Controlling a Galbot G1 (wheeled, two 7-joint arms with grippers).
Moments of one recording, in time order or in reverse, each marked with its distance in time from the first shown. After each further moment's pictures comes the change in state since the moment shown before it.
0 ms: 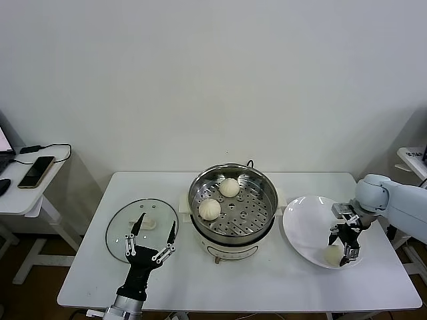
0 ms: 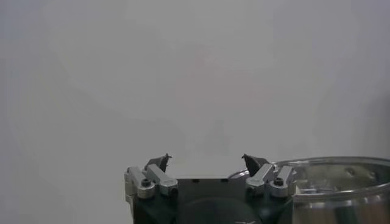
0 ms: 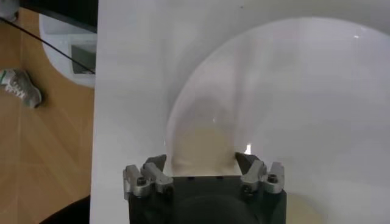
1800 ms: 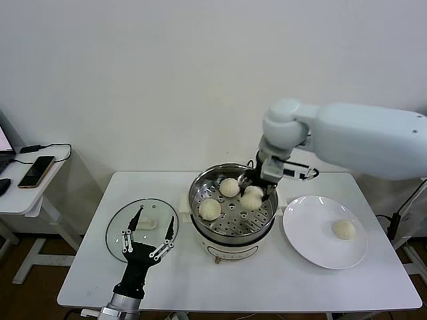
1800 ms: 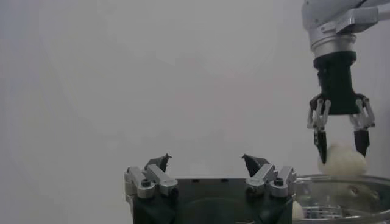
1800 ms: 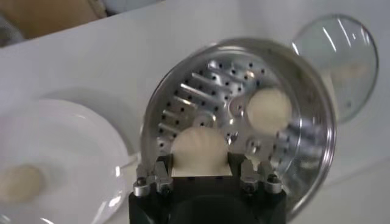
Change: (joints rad) left arm 0.002 0.011 -0.007 -0.043 -0.017 -0.006 -0.001; right arm 0.479 0.391 -0.095 0.398 -0.215 0.576 0.044
